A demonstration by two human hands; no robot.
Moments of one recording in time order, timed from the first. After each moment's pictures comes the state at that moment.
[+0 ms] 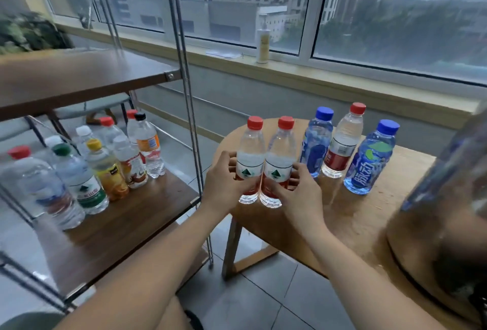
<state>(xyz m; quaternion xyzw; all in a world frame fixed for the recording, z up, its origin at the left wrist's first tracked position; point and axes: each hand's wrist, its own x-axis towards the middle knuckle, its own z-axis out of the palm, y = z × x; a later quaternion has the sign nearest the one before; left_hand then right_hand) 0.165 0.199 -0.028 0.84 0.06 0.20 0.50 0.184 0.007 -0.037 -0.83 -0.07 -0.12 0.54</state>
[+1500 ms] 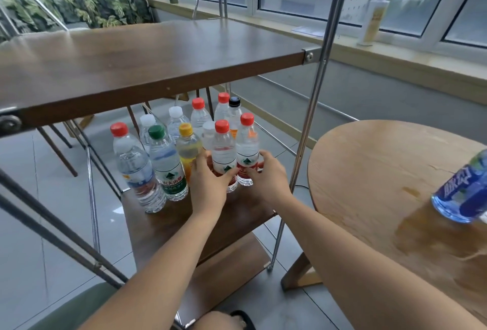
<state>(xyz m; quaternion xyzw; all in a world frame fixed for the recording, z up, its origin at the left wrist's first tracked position) 0.171 0.447 -0.121 0.80 0.32 0.35 0.38 0.263 0.319 -0.103 -0.86 -0.19 0.07 0.46</state>
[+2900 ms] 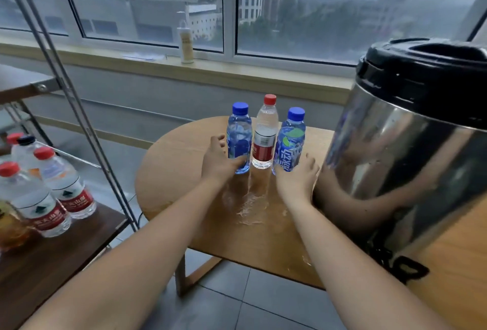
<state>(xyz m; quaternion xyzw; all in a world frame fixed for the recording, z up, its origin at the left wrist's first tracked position) 0.295 0.067 -0.035 0.84 0.02 0.12 0.53 0.238 -0.119 -0.041 -0.81 0.21 -0.22 0.49</state>
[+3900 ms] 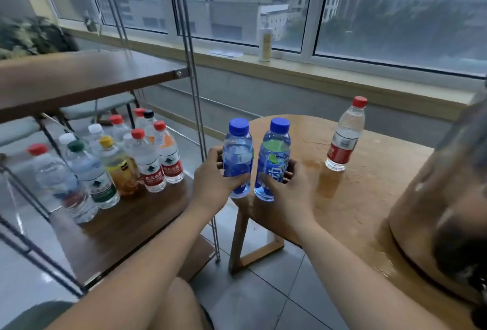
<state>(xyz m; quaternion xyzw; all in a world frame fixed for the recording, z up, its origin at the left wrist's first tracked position) 0.135 0.225 -0.021 0.84 0.08 0.21 0.49 0.172 0.037 -0.043 -0.77 -0.05 -0.09 0.63</state>
